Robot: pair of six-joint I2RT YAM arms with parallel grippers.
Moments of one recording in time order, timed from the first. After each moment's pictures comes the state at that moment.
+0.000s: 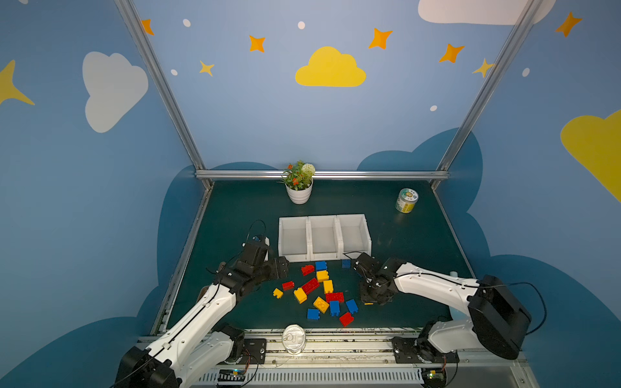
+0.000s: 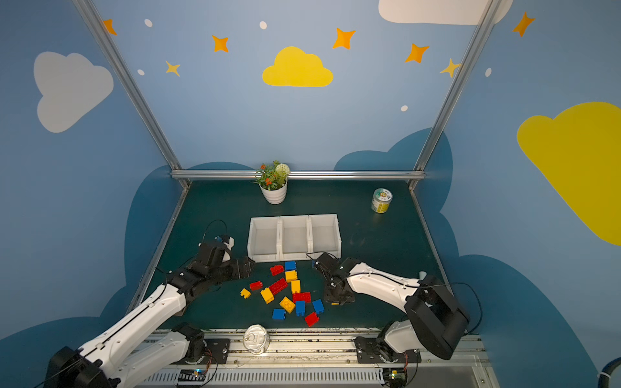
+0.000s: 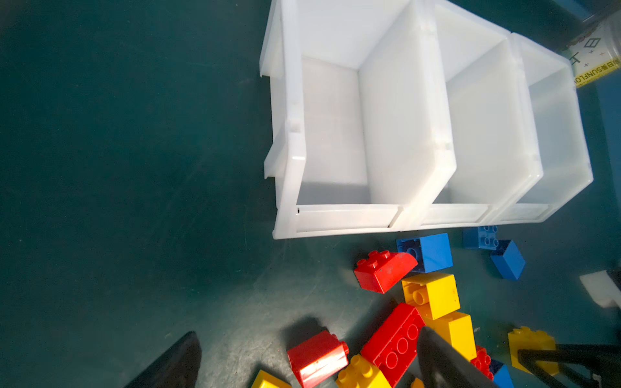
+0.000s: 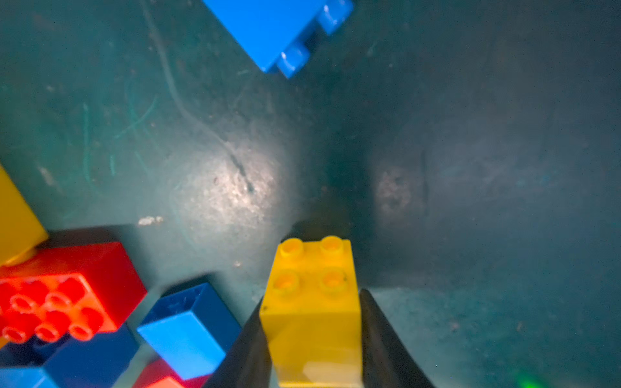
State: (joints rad) left arm -0.40 0.95 0.57 -0.50 0.05 -0.54; right arm 0.86 1.41 0.74 -0.81 0.03 0.84
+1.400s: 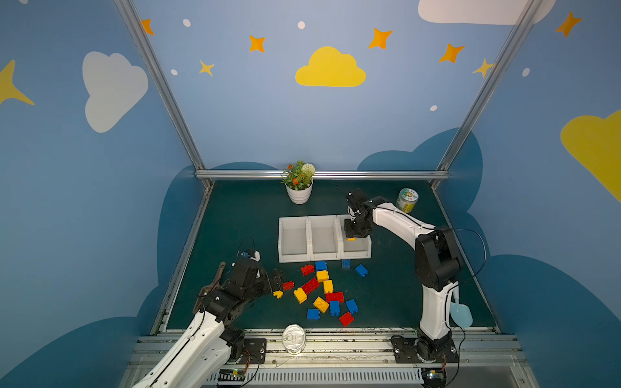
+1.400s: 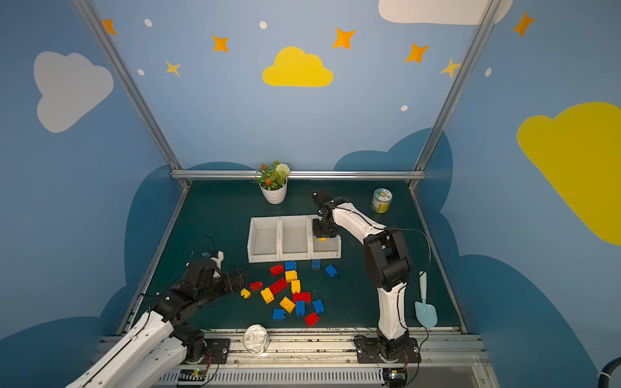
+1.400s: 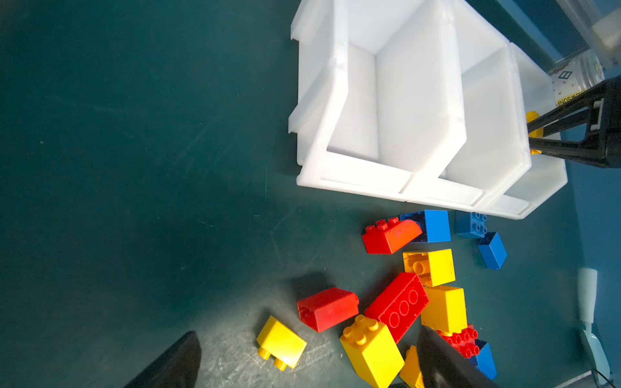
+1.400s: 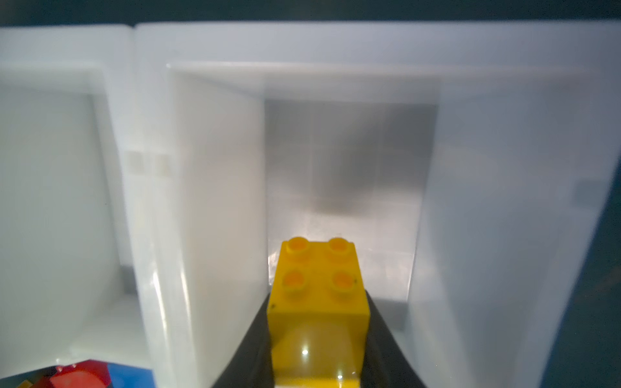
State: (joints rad) left arm -0.42 0.65 0.41 -0.59 0.05 -0.67; right arm 0.53 2.02 1.61 -0.90 -0.03 0.37
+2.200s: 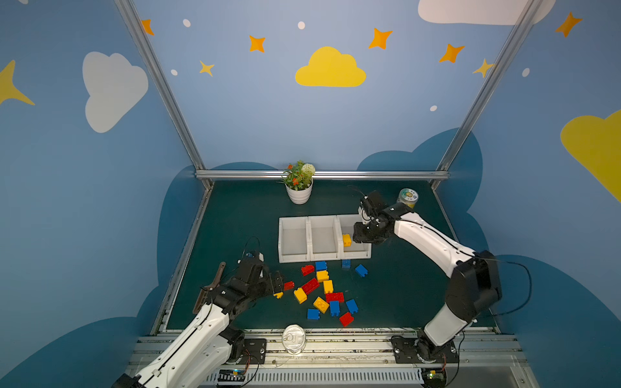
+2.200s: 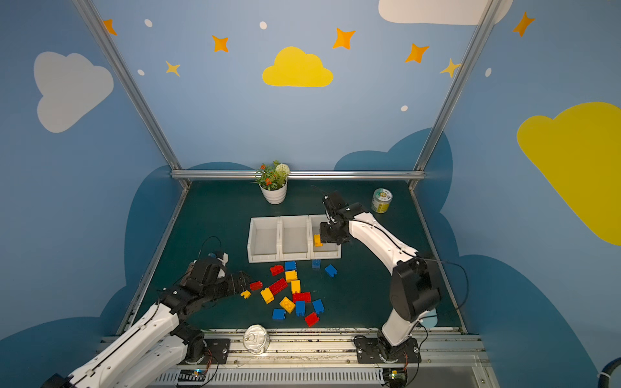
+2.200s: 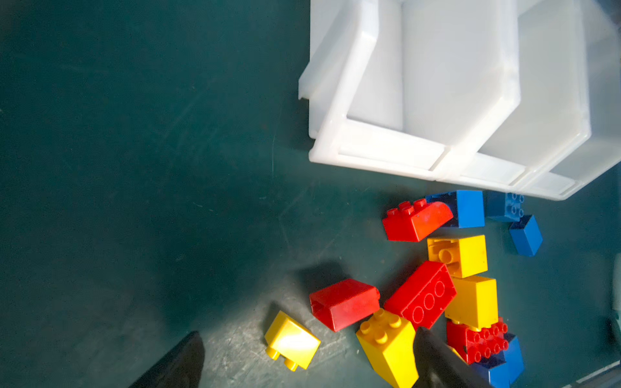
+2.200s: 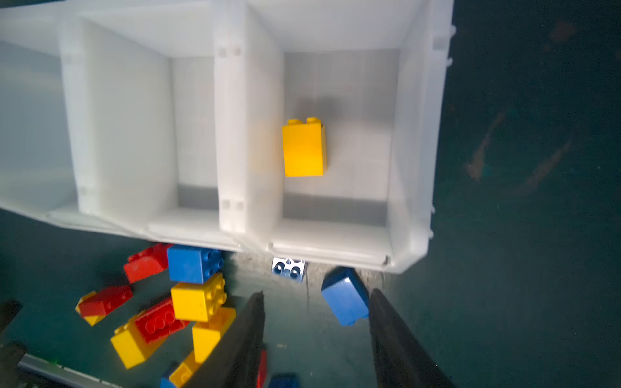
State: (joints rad) left arm -0.42 0.78 0.42 -0.56 0.08 -0.63; right arm 0.55 1.62 1.35 -0.92 -0.05 0.42
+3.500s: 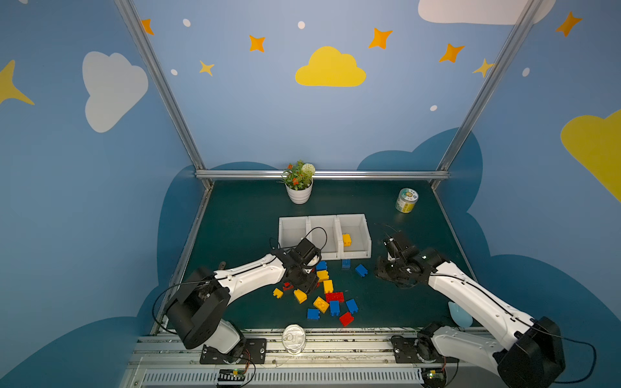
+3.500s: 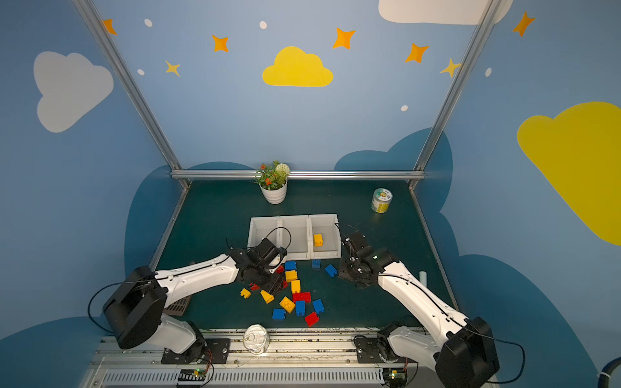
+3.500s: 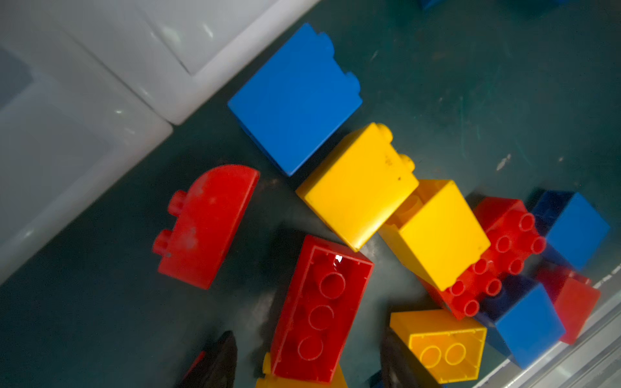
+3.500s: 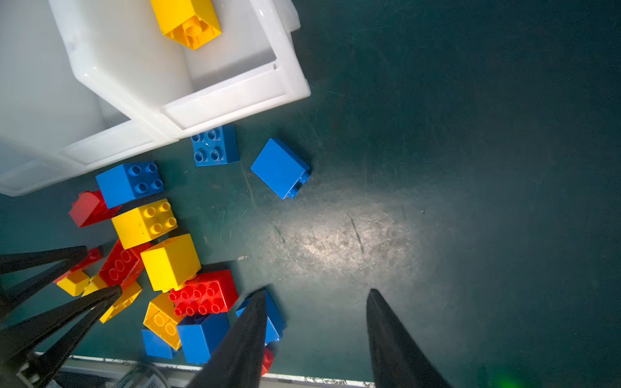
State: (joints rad) left arm -0.77 1.53 0.89 -0.62 0.11 -0.20; right arm 0.59 1.13 0.84 -0.89 0.01 0.74
